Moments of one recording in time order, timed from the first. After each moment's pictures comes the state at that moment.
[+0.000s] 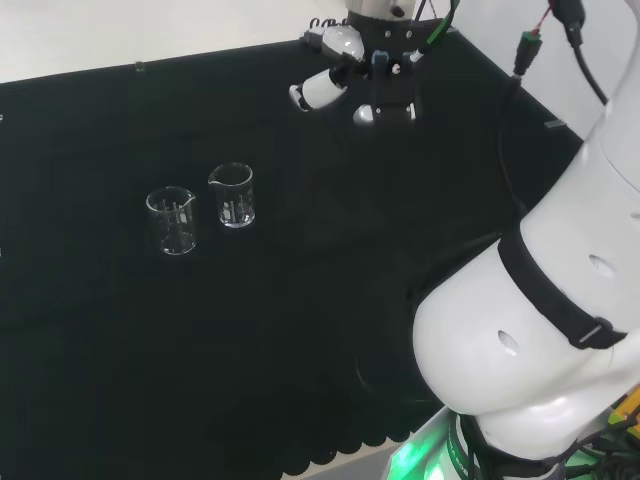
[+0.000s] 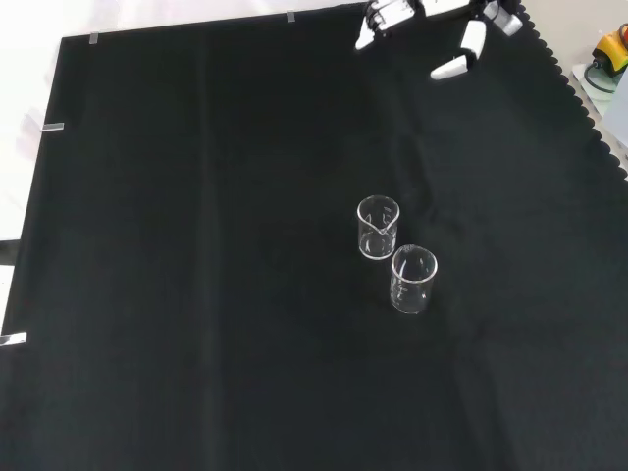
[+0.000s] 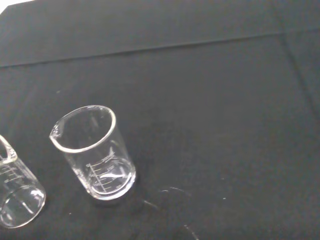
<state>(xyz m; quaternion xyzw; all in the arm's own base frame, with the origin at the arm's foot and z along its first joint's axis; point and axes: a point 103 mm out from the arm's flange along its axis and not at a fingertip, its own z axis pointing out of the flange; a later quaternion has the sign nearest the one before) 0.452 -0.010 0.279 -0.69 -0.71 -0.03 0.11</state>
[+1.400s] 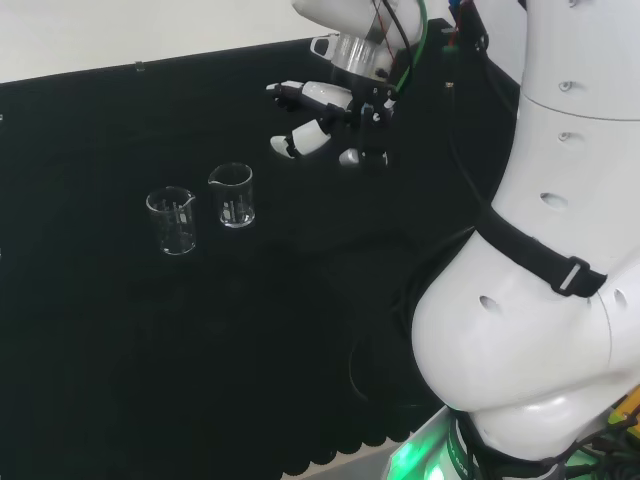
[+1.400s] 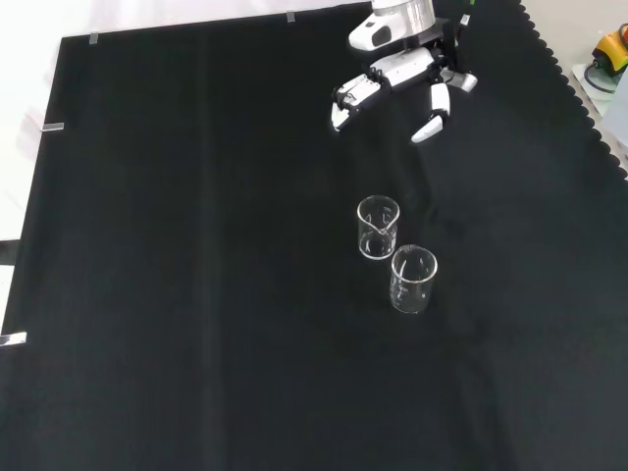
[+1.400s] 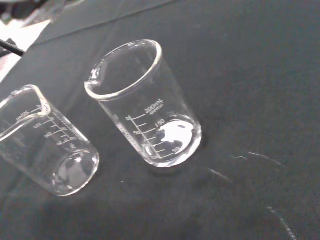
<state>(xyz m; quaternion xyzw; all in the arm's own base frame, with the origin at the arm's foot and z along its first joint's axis) 0.500 0.007 0.174 -0.59 -0.77 -0.10 0.22</state>
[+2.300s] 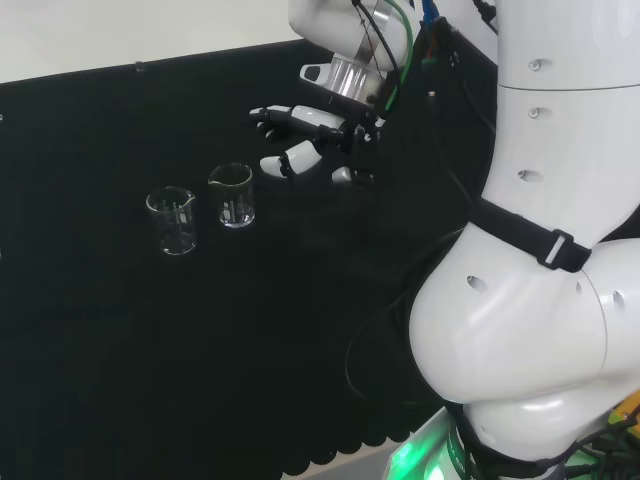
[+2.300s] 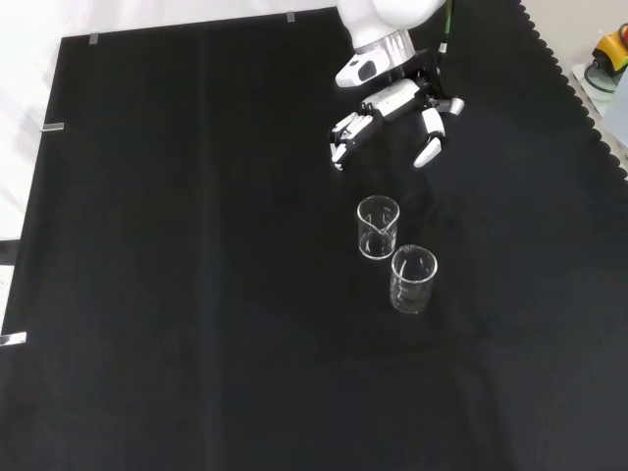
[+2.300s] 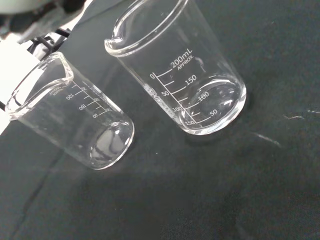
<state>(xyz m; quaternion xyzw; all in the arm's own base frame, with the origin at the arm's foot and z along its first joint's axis) 0.514 0.022 0.128 -0.53 -0.79 -0.13 0.29</state>
